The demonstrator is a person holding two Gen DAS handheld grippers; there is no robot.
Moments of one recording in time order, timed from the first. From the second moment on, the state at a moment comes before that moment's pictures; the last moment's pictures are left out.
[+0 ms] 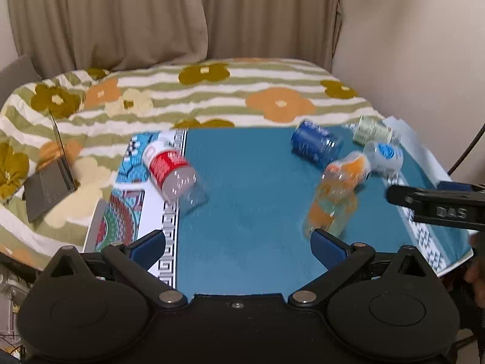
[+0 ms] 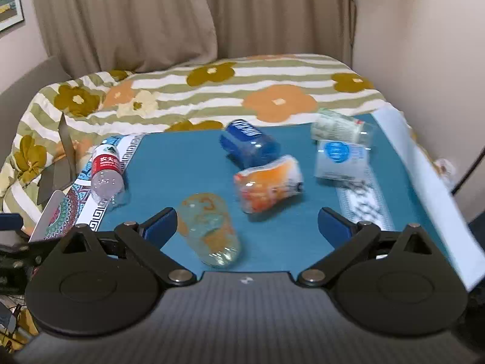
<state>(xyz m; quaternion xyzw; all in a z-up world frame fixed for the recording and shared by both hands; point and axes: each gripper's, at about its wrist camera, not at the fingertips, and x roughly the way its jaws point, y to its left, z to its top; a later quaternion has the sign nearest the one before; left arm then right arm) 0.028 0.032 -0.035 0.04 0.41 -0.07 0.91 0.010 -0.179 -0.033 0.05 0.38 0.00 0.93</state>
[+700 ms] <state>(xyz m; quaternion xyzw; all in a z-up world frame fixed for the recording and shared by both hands) 0.004 0.007 -0.032 0.04 0.38 -0.05 0.92 -0.028 -0.212 -0.018 0.03 0.41 -0.03 0.91</state>
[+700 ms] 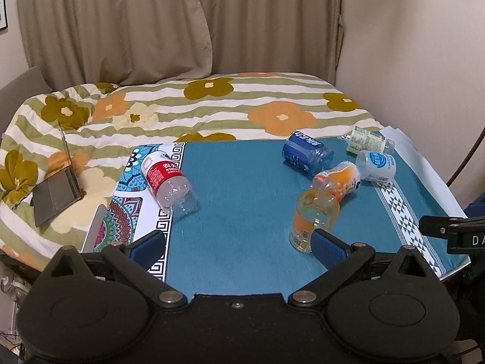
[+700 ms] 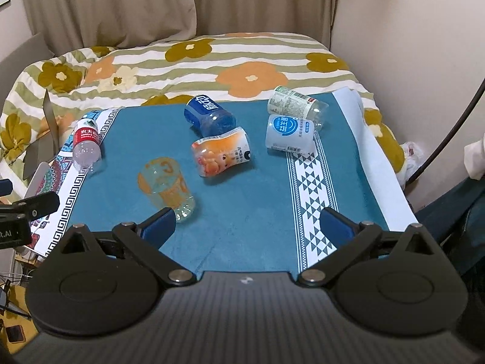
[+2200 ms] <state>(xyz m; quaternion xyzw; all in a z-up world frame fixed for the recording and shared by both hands) -0.001 0.003 -0.022 0.05 0.37 -0.04 0.93 -0.029 -0.219 -0.018 0.03 0.41 -0.02 0.91</state>
